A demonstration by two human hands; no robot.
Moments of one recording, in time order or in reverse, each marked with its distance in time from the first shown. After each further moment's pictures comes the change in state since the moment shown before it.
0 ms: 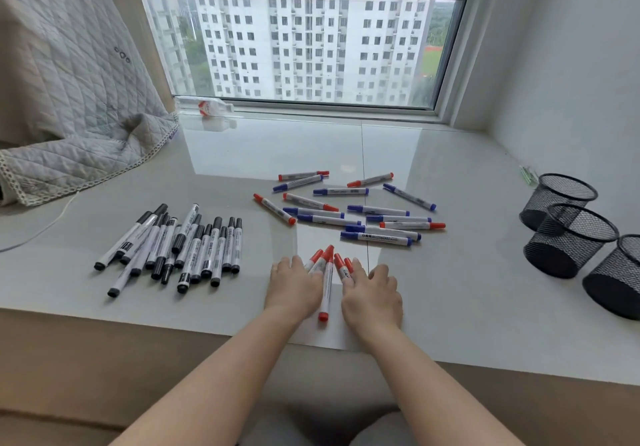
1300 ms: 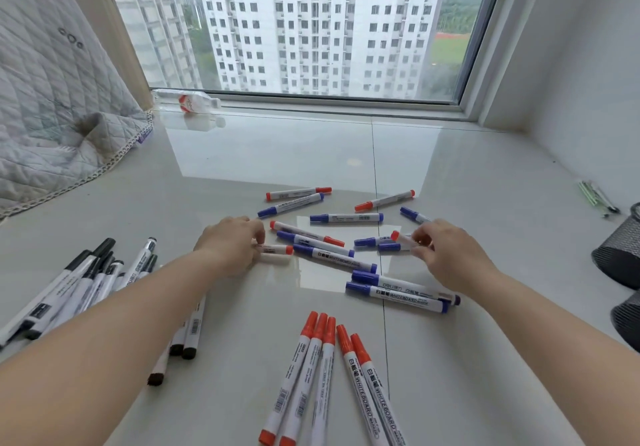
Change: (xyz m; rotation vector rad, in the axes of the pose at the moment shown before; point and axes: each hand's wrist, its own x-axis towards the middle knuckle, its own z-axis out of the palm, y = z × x) left_hand 0.182 -0.023 -0.077 0.497 0.053 0.208; right_hand 0.189 0.062 -0.073 0.007 0.042 -0.251
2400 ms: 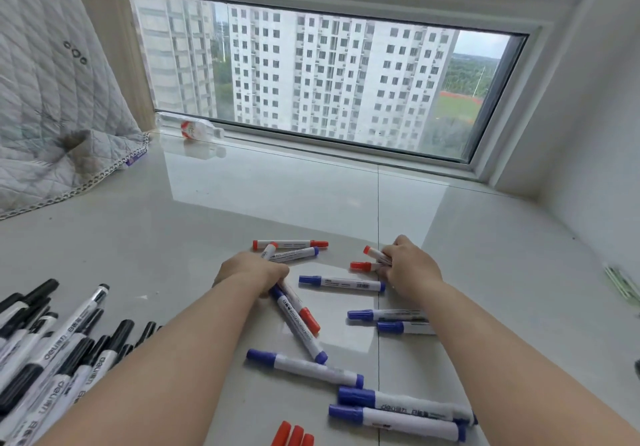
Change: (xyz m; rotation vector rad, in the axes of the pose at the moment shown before) left_hand 0.086 0.046 0.014 -0.592 -0.084 -0.633; right_hand 0.134 -0.013 0.030 -0.199 -0.048 -0.032
